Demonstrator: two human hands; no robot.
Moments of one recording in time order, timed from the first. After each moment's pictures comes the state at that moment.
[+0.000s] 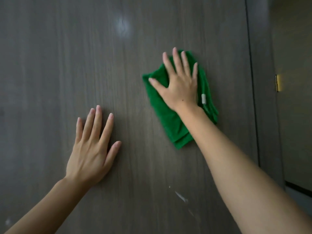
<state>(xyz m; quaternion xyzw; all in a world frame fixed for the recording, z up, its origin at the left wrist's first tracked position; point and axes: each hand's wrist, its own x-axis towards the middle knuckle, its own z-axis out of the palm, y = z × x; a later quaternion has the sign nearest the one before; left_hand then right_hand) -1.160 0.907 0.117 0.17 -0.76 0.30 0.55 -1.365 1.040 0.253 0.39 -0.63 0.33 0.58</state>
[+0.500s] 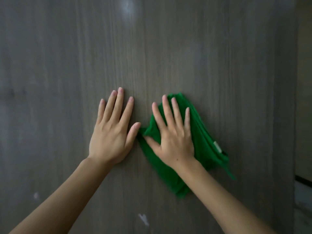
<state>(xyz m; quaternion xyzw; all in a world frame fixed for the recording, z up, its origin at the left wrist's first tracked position) -1.159 0.903 0.117 0.13 -0.76 0.28 0.57 -1.305 1.008 0.092 0.46 -0.62 0.26 0.58</state>
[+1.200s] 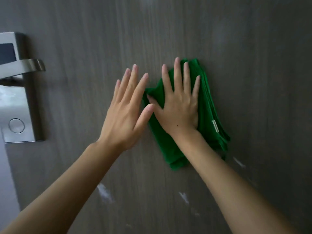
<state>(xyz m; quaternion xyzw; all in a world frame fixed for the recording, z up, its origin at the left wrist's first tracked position) -1.085 0.901 0.123 0.08 -0.82 0.16 0.54 -1.227 0.952 0.127 0.40 -0.65 0.34 0.55</state>
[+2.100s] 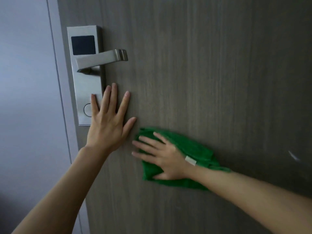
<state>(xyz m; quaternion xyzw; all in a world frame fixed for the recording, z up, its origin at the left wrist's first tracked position) -0.936 0.777 0.082 0.30 -0.77 0.36 0.43 -1.127 0.862 0.008 0.77 -0.39 0.15 0.48</state>
